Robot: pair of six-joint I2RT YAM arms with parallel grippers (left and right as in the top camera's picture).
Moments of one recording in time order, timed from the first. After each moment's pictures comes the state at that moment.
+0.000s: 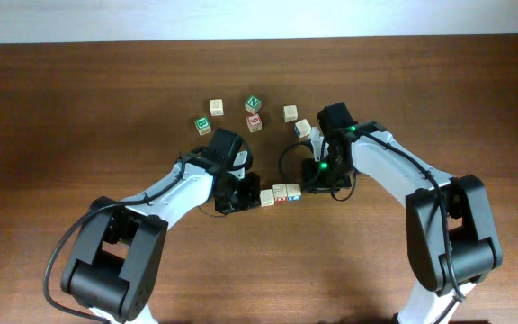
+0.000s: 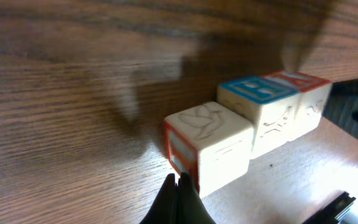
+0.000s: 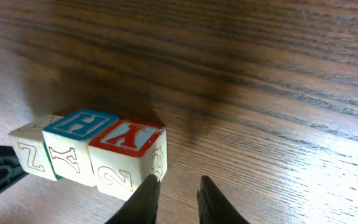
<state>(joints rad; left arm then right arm) -0.42 1.84 1.05 -0.52 0.47 -0.52 0.30 1.93 1.25 -0.80 -0.36 0.21</state>
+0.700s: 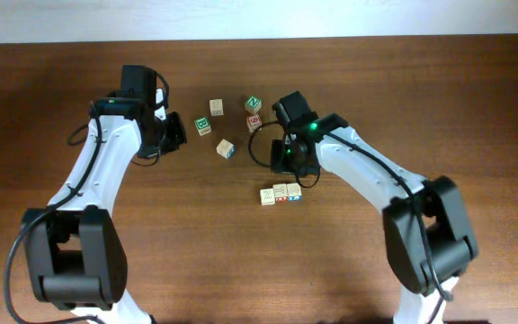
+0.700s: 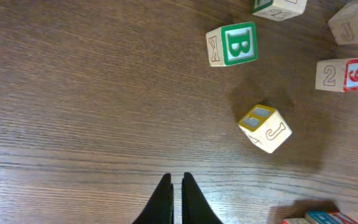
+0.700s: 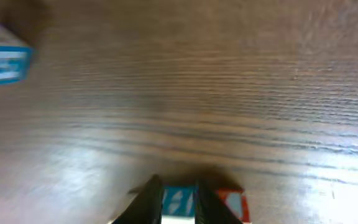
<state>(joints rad) -0.05 1.85 1.44 -0.86 0.13 -0.33 0.49 1.99 1.43 -0.75 -0.12 0.57</state>
